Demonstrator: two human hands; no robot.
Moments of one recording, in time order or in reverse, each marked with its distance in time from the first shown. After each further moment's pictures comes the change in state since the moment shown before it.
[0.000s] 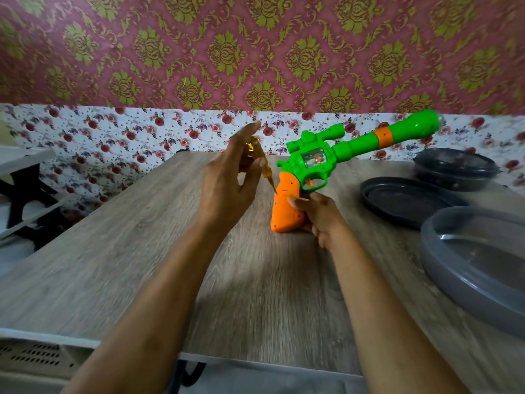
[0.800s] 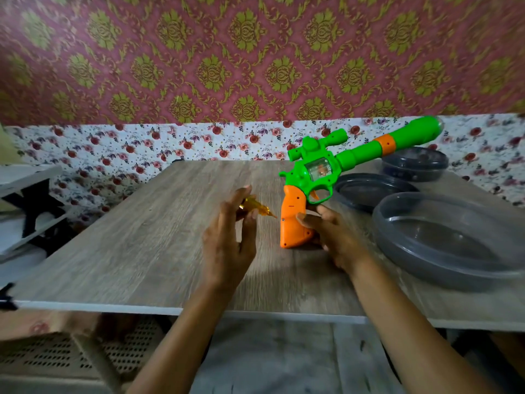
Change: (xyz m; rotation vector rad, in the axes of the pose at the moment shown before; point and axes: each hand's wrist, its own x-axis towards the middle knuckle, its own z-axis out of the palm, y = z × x) left_hand -0.075 0.087 -0.017 0.019 0.104 0.008; right_hand -0.089 0.002 -0.057 -0.026 -0.183 -0.148
